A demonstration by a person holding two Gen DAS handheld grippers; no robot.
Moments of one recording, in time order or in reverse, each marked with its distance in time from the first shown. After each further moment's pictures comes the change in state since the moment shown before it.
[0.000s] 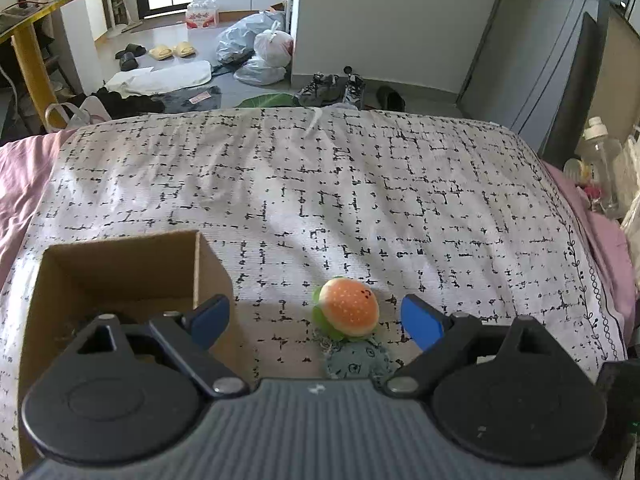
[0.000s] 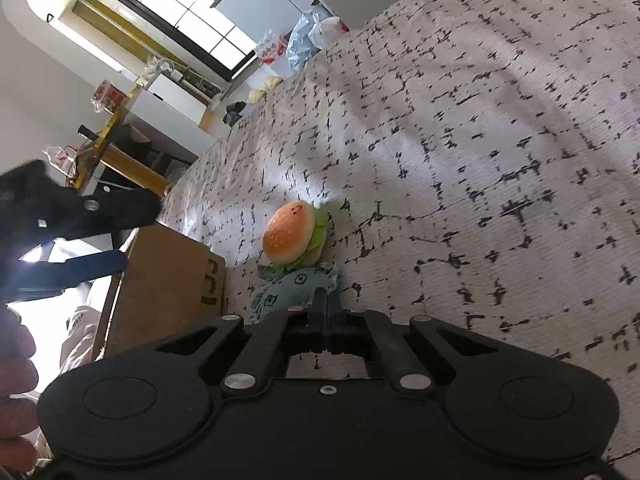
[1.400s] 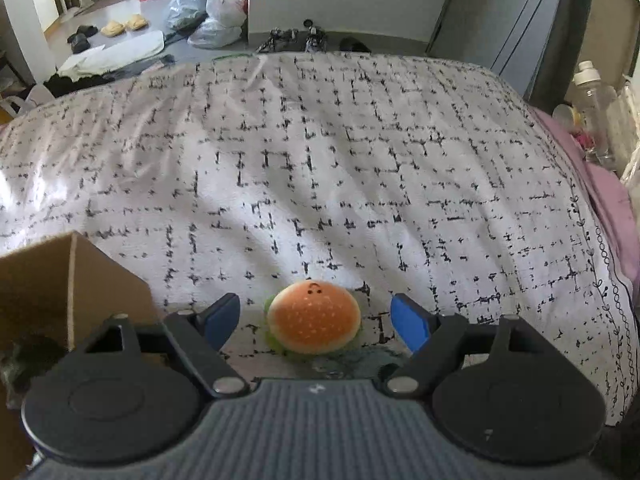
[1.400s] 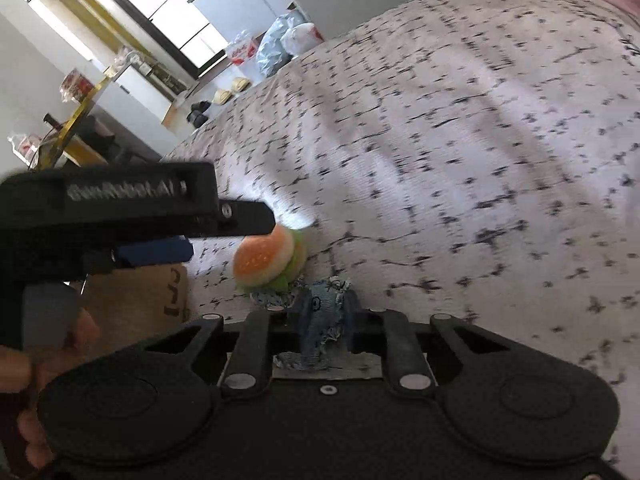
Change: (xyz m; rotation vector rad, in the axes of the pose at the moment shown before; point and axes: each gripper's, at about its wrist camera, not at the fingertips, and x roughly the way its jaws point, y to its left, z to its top) left arm 0.073 -0.028 0.005 0.080 0.135 -0.070; right arm 0.003 0.011 0.010 -0.046 -0.023 -0.159
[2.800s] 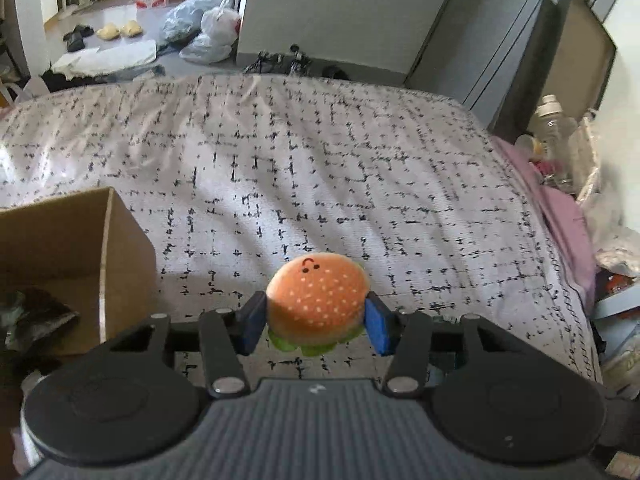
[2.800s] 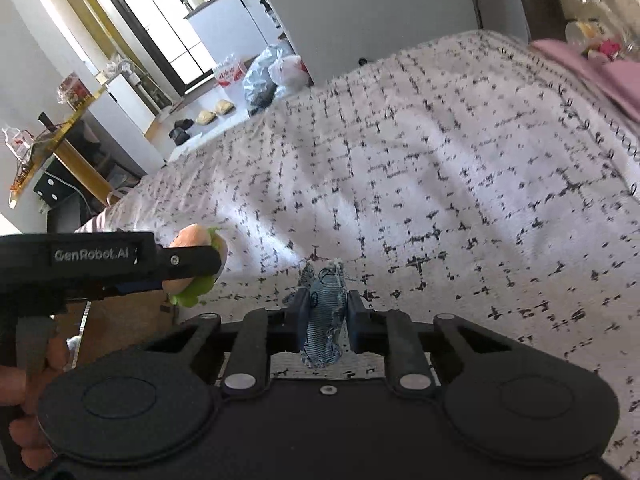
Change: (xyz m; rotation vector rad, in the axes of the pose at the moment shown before) left arm -0.057 0.010 -0.034 -0.053 -0.106 -0.115; right arm -0.062 0.008 -0.006 -0.083 -0.100 -0.098
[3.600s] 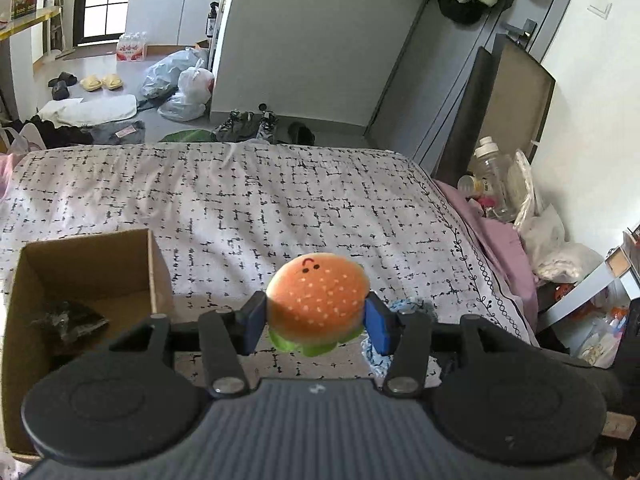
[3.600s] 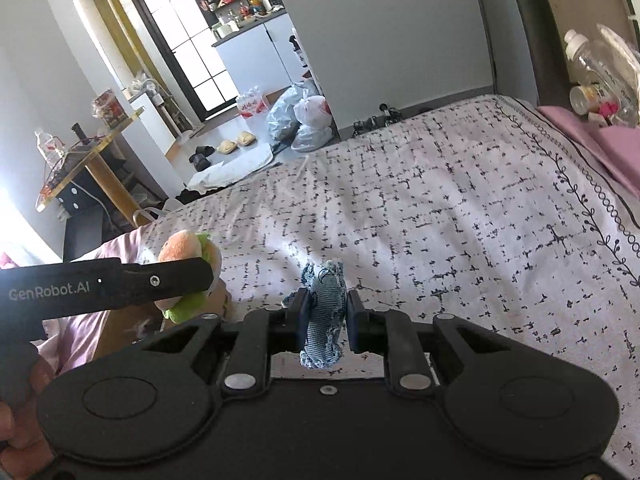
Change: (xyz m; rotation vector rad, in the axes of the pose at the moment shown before) left arm -0.101 -0.004 -0.020 0.039 -0.163 -0.090; right arm -0.064 0.043 0.003 -0.070 -0.112 0.016
